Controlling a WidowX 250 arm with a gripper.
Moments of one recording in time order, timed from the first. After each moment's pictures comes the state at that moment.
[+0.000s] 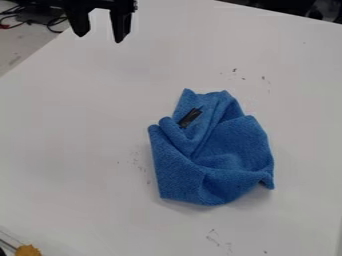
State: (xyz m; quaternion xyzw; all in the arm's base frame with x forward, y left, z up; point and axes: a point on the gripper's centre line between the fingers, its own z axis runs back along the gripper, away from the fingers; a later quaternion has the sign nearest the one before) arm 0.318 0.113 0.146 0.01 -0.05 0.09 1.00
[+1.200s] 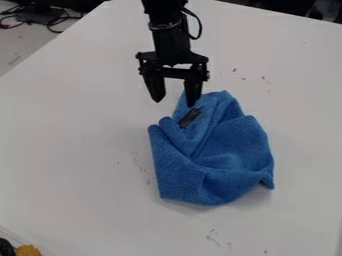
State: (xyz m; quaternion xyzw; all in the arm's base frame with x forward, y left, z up) arm 0.343 0.017 0.056 -0.08 -0.01 0.02 1.00
